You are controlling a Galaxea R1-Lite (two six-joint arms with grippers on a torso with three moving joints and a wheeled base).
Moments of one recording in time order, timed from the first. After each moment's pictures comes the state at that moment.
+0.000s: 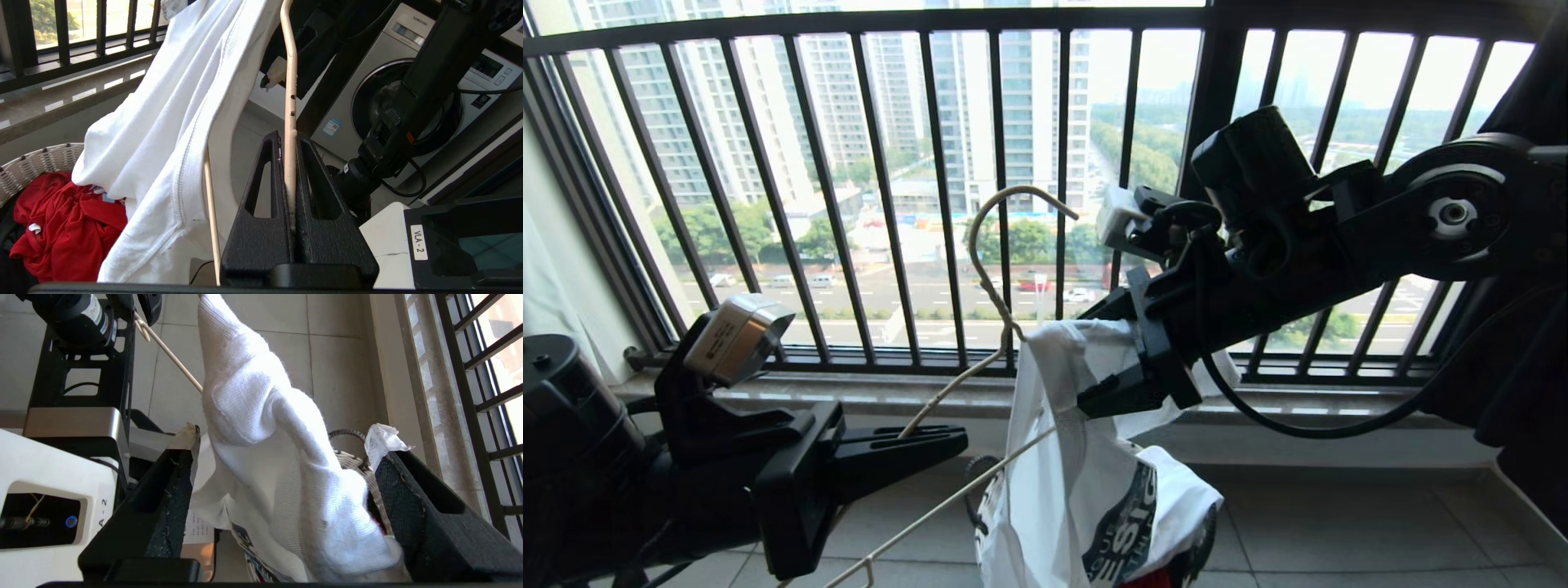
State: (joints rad) left arm -0.41 1.40 -0.34 -1.15 -0.84 -0.45; right arm 0.59 1.88 -1.70 0.51 0.73 -0.61
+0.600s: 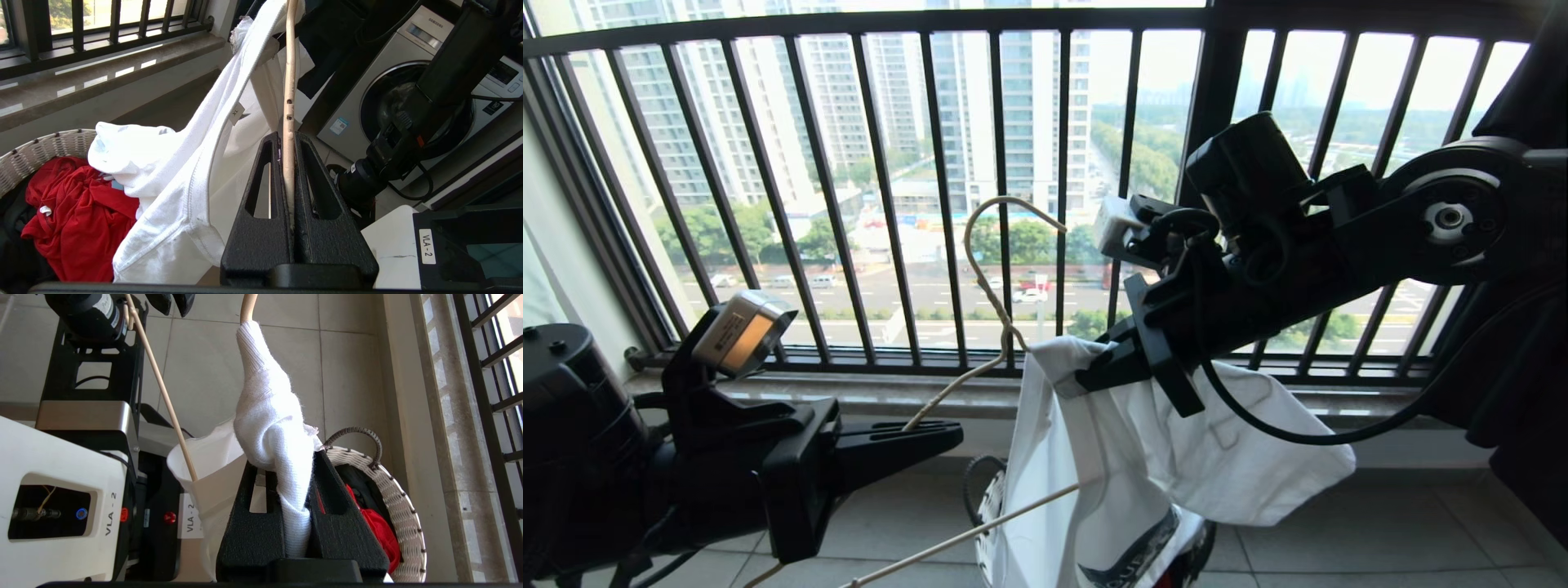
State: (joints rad) left arm -0.41 1.39 -0.38 -1.05 -0.84 -0.44; right arm 0.60 1.87 -1.69 0.52 0.73 -0.60
